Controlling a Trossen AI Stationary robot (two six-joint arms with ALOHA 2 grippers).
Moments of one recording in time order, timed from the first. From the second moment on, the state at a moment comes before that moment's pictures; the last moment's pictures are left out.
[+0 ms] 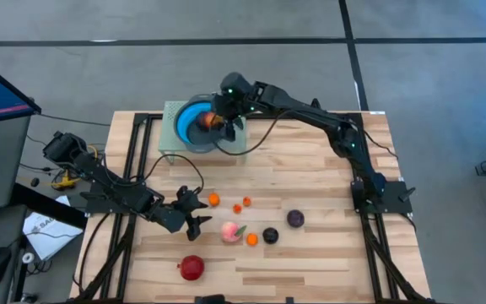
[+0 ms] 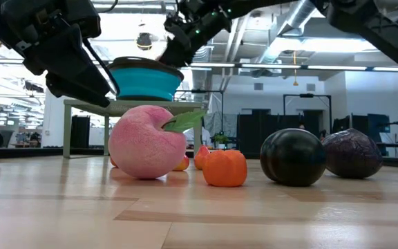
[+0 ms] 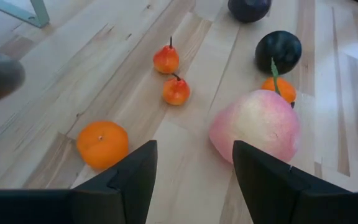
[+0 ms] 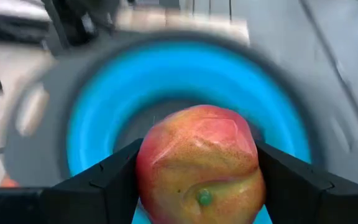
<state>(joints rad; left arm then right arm) -0.52 1.27 0.54 -0.04 -0.58 -0.73 -0.38 2.26 2.33 -0.78 -0.23 -0.35</state>
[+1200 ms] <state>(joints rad) -0.52 1.27 0.54 -0.01 -0.60 -0.69 -0.39 2.31 2.35 -0.79 -0.23 -0.37</state>
